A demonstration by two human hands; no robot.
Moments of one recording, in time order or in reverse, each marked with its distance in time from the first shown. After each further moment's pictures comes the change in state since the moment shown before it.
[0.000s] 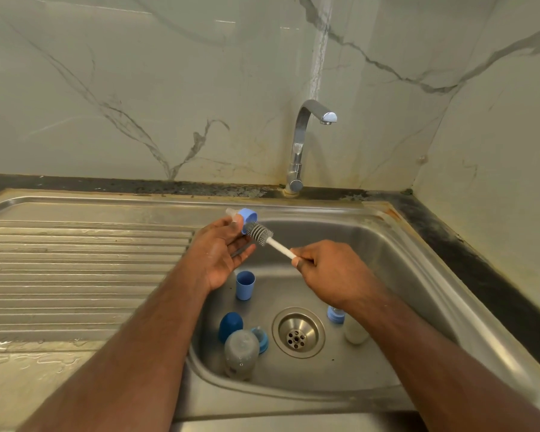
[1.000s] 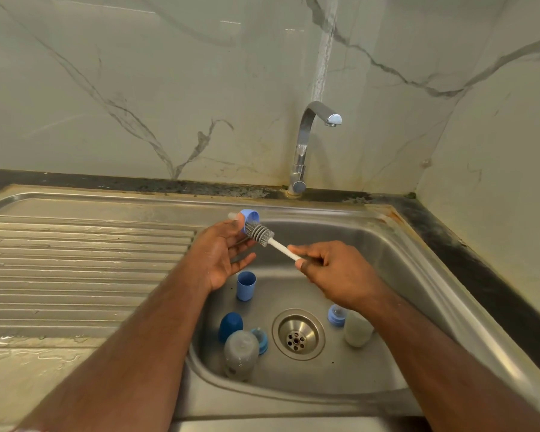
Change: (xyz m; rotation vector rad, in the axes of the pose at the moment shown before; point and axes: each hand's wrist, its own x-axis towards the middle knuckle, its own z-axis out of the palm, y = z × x) left_hand 0.001 -0.001 -0.003 0.073 0.022 -0.048; right_hand 0.001 0.011 0.002 0.273 0.001 0.001
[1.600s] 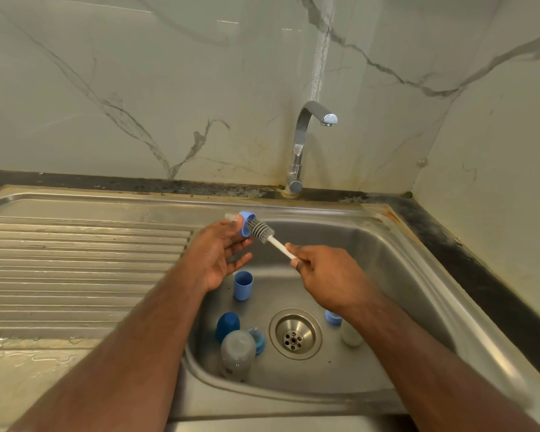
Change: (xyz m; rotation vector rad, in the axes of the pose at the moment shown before) left_hand -0.002 -0.001 0.002 0.037 0.037 0.030; right_hand 0.004 -0.002 0.008 -0.285 0.024 -0.053
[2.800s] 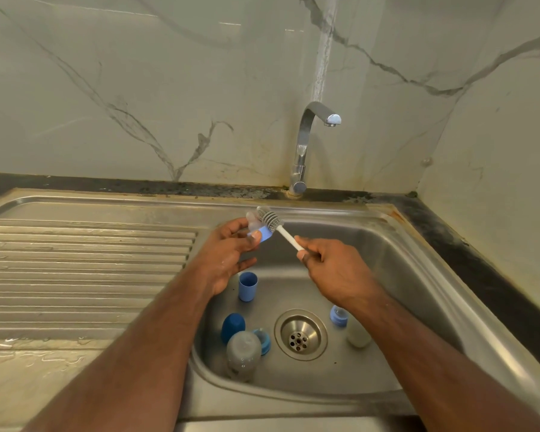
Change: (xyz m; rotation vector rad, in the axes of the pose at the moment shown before) left_hand -0.014 0.001 0.009 0.216 -0.077 0.087; right_hand 0.008 0.008 0.005 0.225 0.086 0.084
